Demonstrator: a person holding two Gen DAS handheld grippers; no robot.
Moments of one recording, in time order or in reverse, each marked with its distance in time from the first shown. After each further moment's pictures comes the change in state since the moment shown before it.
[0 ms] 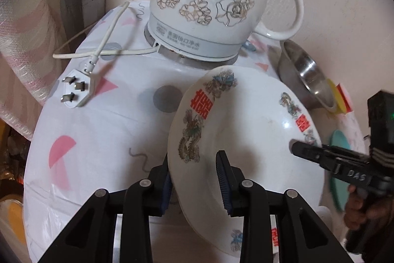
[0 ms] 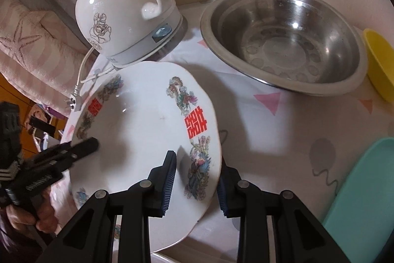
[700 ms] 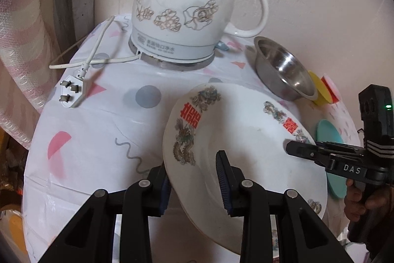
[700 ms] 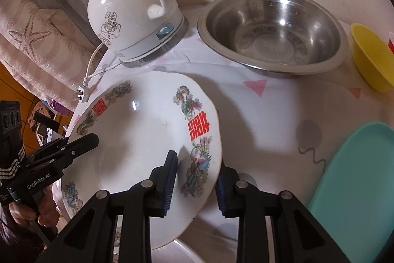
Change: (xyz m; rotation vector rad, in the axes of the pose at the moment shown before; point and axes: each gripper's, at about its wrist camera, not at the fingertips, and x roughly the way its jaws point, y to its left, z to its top) left arm -0.026 -0.018 -0.021 0.072 -0.065 -0.059; right arm -0.011 -0.004 -0.014 -0.018 -0.027 0.010
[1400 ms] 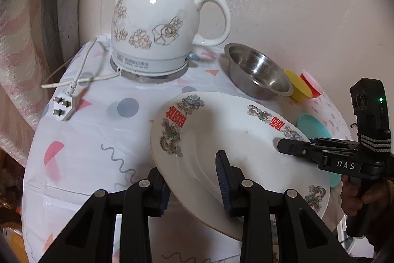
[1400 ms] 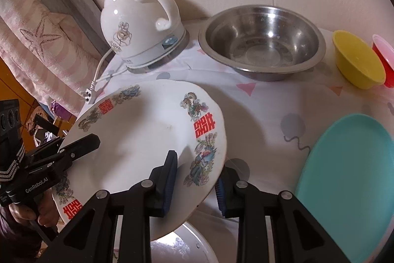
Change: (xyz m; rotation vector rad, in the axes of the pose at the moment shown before) left arm -0.020 -0.022 -0.010 0.103 -0.080 -0.050; right arm -0.030 0.002 -0.022 -0.014 -0.095 -0.015
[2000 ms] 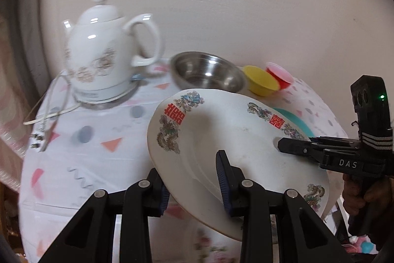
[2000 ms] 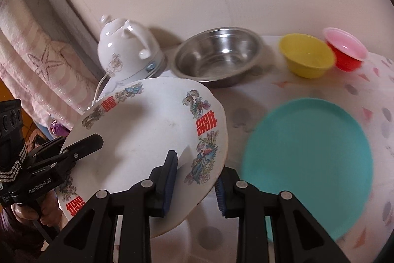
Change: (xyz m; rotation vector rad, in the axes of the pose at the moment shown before) left arm -0.013 -0.085 0.009 0.161 -0.026 -0.070; right arm -0.077 -0.044 -0.035 0.092 -0.127 -0.036
